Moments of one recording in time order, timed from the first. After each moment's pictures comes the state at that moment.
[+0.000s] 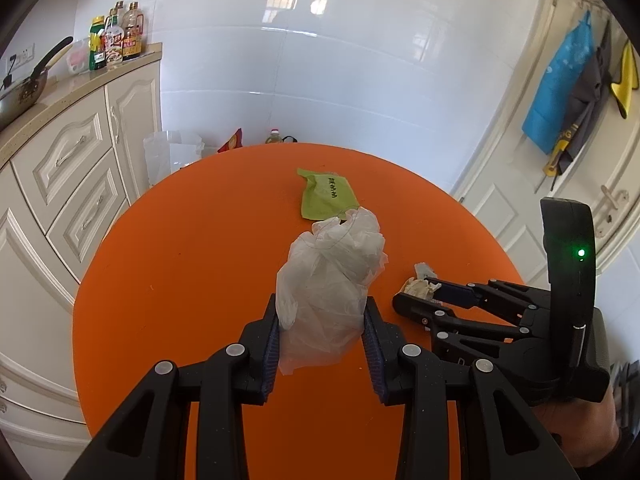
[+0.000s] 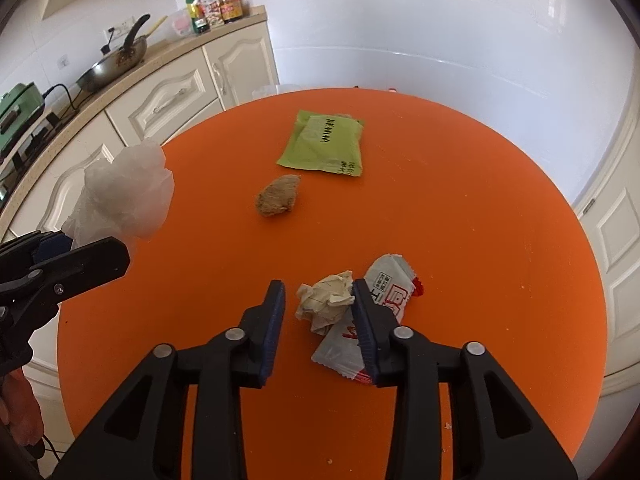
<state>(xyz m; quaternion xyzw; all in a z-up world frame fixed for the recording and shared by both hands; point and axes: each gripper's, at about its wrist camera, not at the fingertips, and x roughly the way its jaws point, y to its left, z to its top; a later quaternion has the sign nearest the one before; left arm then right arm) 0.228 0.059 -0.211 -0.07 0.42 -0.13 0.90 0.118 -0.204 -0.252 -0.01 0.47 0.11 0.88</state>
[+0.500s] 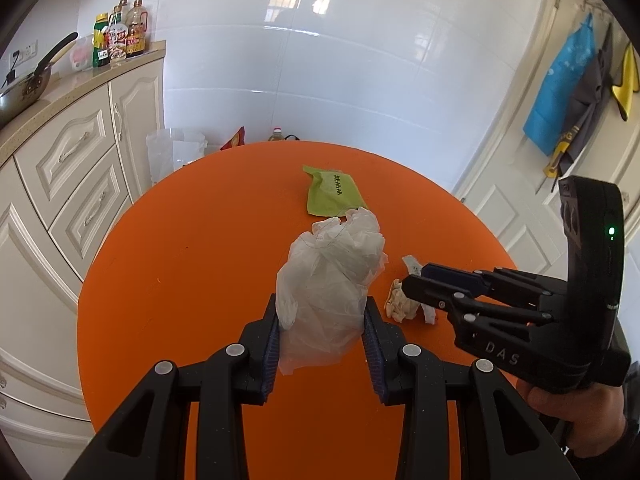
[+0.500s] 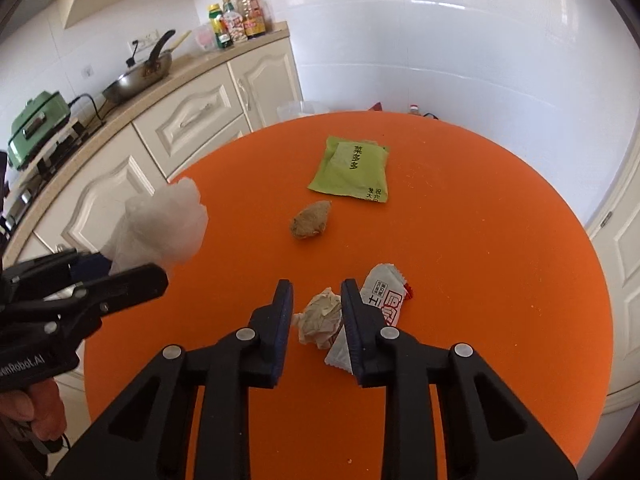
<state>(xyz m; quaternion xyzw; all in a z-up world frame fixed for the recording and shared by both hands) 0.195 0.058 -0.214 -0.07 0.41 -0.12 0.90 0.112 -0.201 -0.234 -0.01 0.45 0.15 0.88</state>
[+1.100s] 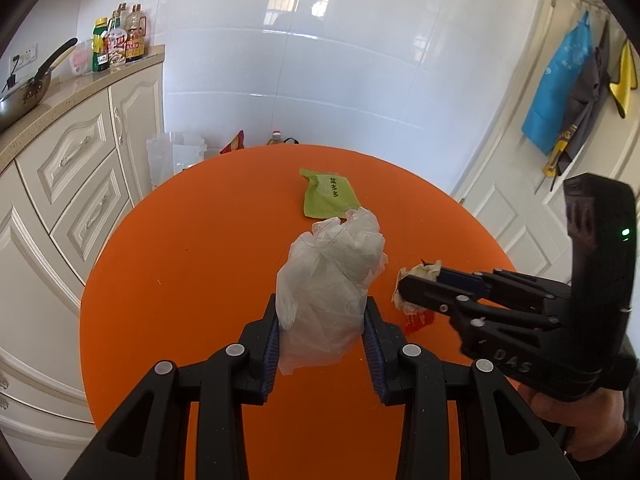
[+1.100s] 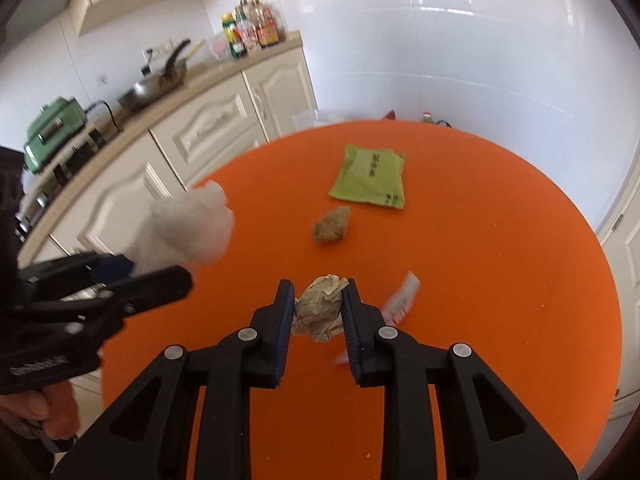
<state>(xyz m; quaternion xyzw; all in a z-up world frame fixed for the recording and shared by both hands) 0.167 0.037 -0.201 -0.07 0.41 -0.12 0.90 0.100 -0.205 -0.222 0.03 0.42 0.18 0.89</state>
